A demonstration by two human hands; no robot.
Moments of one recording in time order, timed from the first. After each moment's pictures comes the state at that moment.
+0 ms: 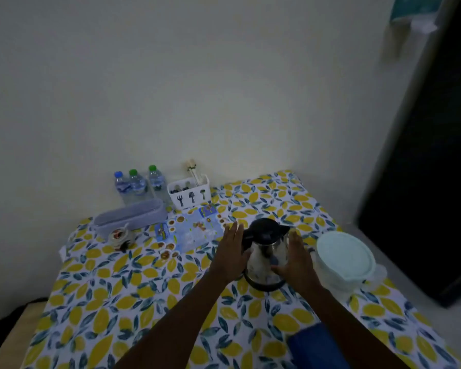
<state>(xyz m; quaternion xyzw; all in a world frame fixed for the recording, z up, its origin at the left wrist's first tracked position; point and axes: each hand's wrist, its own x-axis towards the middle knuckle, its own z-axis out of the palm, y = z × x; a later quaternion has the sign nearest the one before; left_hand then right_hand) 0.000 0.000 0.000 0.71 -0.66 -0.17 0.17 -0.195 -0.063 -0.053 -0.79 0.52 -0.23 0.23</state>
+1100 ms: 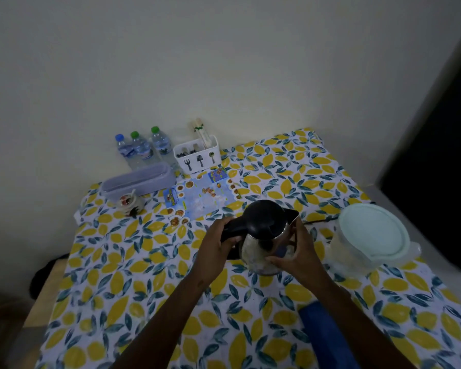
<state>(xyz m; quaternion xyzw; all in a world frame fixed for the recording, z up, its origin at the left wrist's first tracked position) 0.031 0.058 -0.007 0.69 -0.55 -0.27 0.38 -0.181 -0.030 -0.065 -0.69 0.44 -0.32 0.49</state>
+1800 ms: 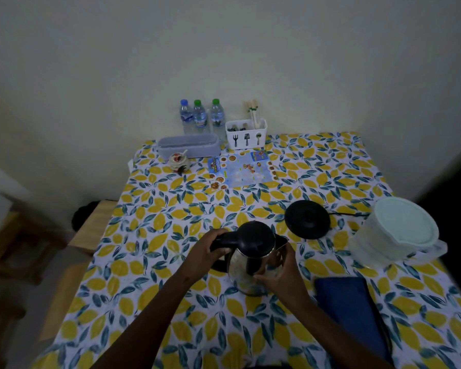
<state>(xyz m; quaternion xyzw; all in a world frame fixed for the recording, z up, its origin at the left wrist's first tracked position) 0.063 0.237 -0.033 0.72 -0.48 -0.31 0.39 -0.155 0.132 -0.084 -0.72 0.39 -0.22 0.53</state>
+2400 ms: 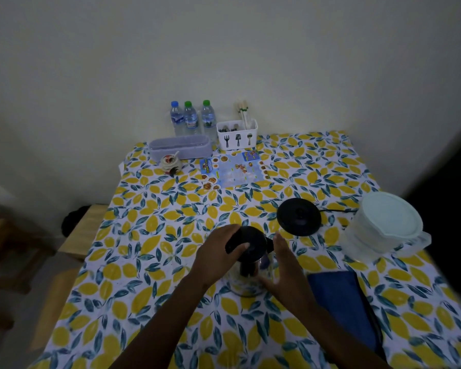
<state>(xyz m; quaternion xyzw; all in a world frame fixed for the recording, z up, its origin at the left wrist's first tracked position) 0.021 0.214 -0.026 0.76 -0.53 -0.20 0.31 -0.176 0.133 -0.076 -0.86 0.34 -0.19 0.32</state>
